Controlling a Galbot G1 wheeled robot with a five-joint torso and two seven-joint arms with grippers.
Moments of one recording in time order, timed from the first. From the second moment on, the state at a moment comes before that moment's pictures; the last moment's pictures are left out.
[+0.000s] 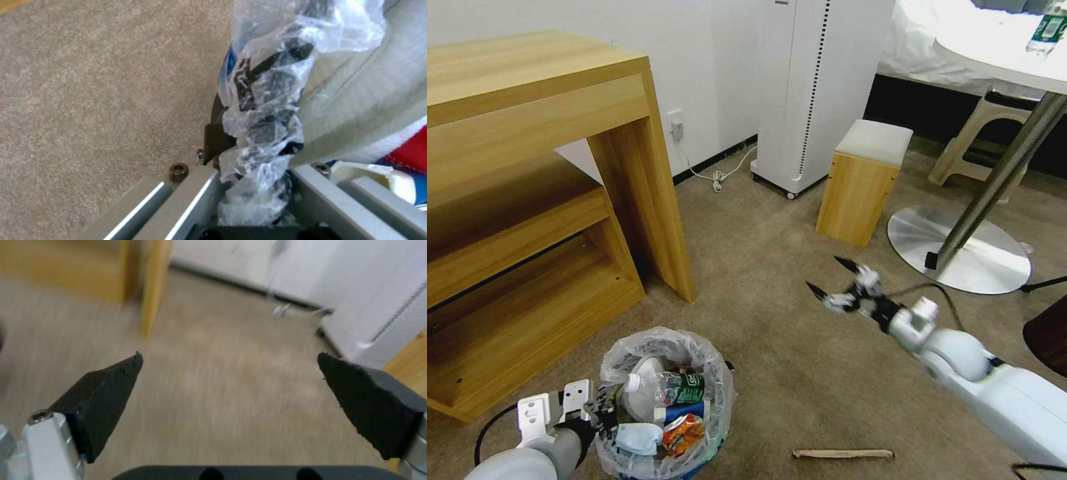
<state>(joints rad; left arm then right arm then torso) 1.79 -1.00 -0.64 -2.37 -1.13 0.74 -0.68 -1.04 0.54 0.00 1.62 0.52 0.33 -0.28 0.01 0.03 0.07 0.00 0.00</state>
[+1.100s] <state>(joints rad) 1.77 -1.07 -0.62 -2.31 -1.04 0.74 -0.65 -0.99 0.33 -0.40 1.46 0.28 0.45 -0.53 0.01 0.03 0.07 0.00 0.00</state>
